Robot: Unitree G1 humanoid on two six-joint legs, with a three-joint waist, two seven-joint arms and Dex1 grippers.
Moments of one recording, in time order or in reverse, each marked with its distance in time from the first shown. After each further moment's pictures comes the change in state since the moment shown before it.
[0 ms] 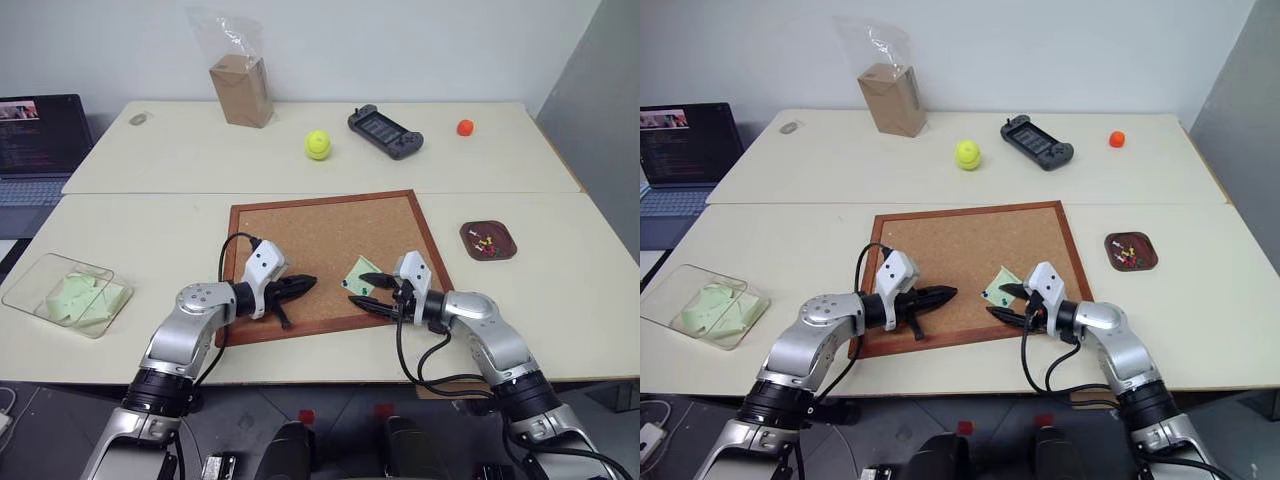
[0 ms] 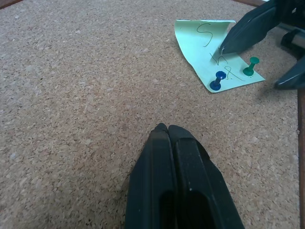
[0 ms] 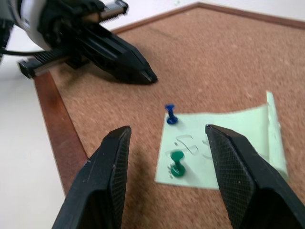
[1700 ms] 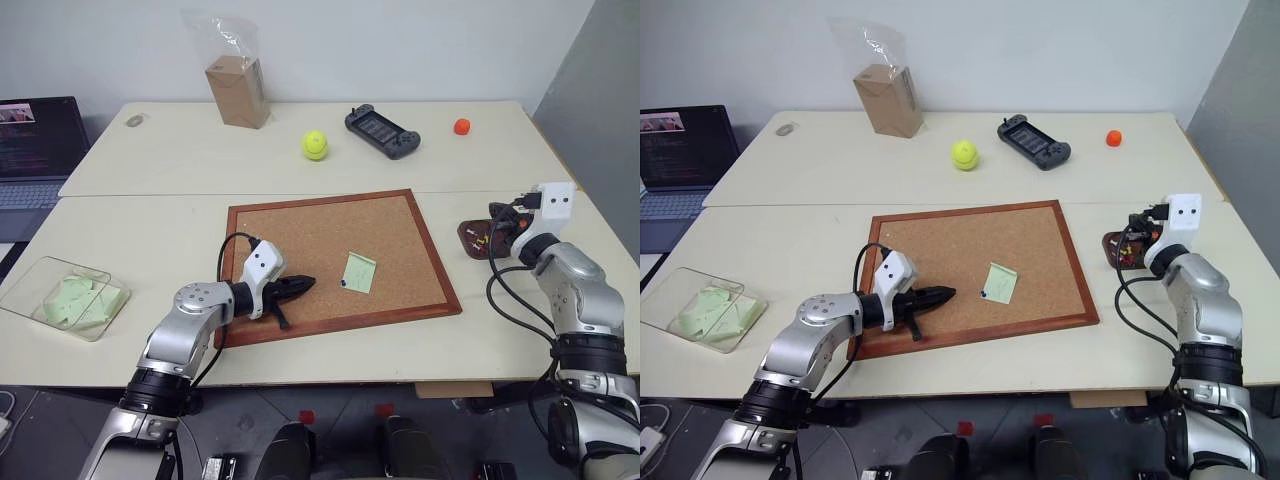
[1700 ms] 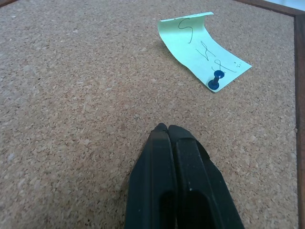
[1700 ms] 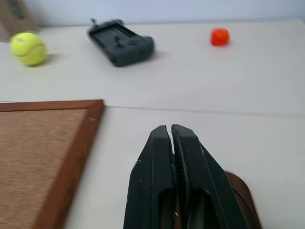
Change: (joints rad) left arm -0.002 0.008 0.000 0.003 0.002 -0.001 -0.011; right arm -0.196 -0.131 -0.531 0.196 0.081 0.263 -0.488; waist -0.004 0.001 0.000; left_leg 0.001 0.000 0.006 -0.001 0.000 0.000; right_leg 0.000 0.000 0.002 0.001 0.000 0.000
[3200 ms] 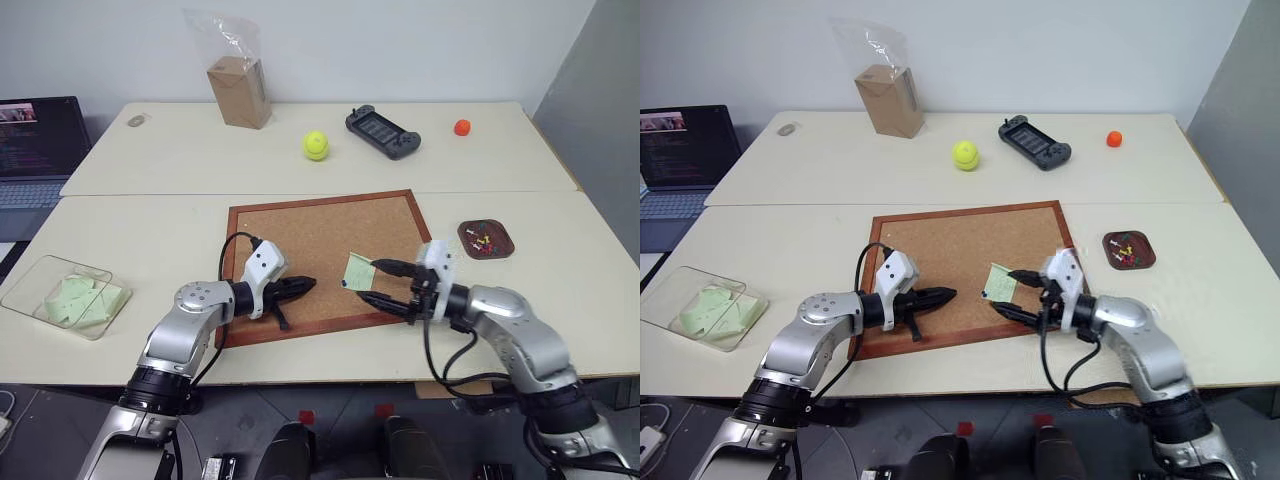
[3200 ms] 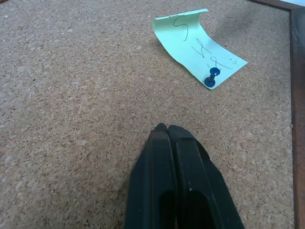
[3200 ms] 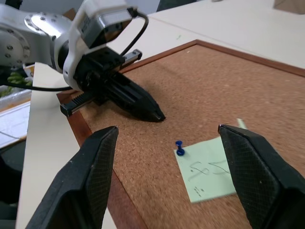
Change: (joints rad) left arm -0.008 0.006 -0.009 -0.001 0.003 0.008 -0.014; right arm 0.228 0.055 0.505 -0.459 0.039 -0.076 0.469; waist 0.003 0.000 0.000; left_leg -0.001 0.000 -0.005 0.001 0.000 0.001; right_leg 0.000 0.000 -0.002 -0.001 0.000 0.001
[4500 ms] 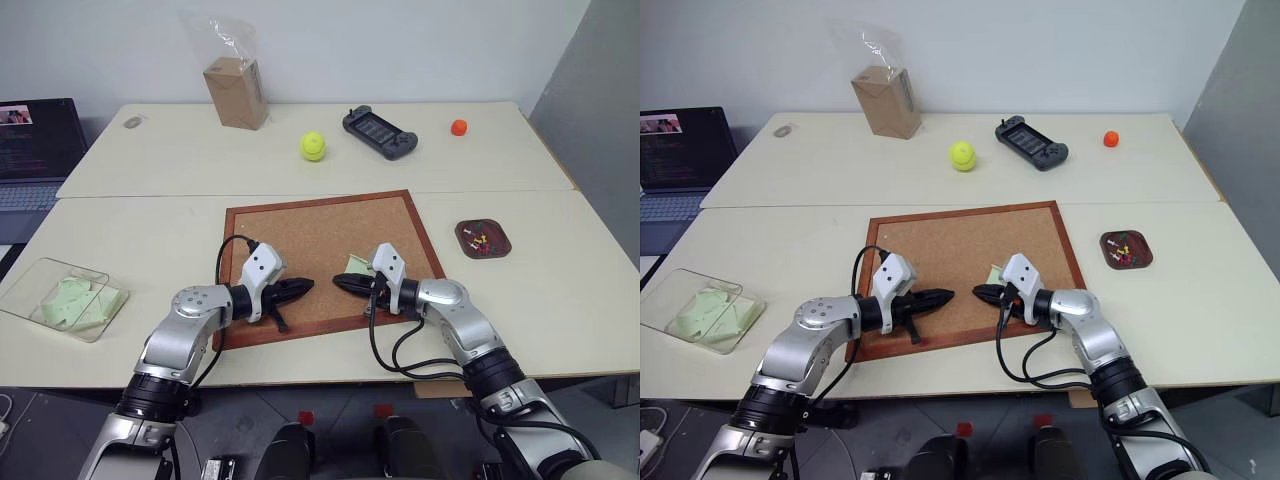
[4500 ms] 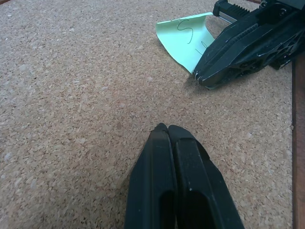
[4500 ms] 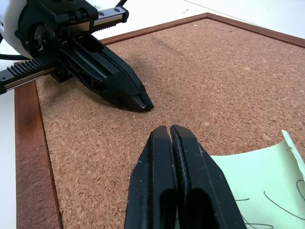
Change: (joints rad) left arm 0.035 0.001 0.016 -0.039 -0.002 0.017 0.025; right arm -0.170 0.185 0.061 0.458 -0.211 -0.283 0.035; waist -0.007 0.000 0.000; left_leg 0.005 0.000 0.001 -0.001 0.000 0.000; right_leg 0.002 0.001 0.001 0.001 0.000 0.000
